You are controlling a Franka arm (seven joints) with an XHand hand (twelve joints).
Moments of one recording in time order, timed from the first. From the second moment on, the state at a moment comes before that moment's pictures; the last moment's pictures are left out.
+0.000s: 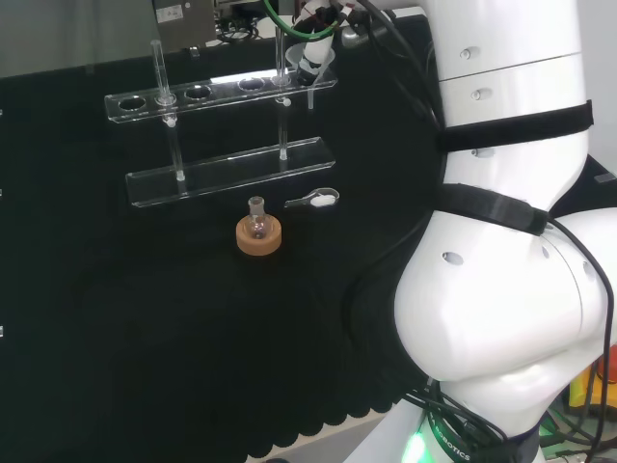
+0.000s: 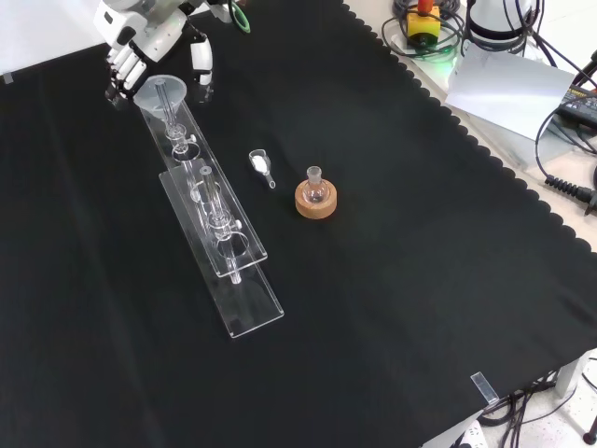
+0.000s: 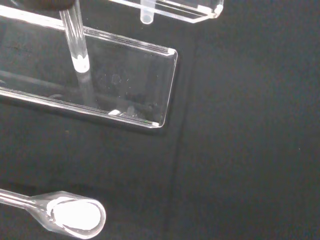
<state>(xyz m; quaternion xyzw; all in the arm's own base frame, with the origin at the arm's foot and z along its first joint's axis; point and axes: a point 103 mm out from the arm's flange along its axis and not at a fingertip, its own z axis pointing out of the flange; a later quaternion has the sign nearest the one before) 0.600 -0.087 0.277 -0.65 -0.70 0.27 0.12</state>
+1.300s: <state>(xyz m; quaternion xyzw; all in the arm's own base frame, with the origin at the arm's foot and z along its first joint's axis) 0.608 -0.083 0.275 -0.63 -0.71 0.30 0.08</state>
